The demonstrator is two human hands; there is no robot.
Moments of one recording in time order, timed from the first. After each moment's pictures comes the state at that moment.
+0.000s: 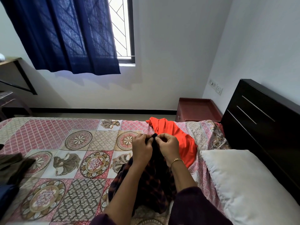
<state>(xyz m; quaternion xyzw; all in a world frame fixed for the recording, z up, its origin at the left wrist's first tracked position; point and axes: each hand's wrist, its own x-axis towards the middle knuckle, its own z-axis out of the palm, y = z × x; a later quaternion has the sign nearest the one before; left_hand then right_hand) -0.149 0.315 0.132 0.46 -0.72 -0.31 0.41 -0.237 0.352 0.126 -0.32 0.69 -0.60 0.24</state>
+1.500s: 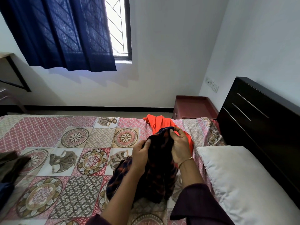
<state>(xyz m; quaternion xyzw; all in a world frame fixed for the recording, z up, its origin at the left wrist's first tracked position) -0.146 0.329 0.096 0.40 -0.52 -0.63 0.41 -0.256 0.379 0.137 -0.14 0.46 -0.78 0.40</state>
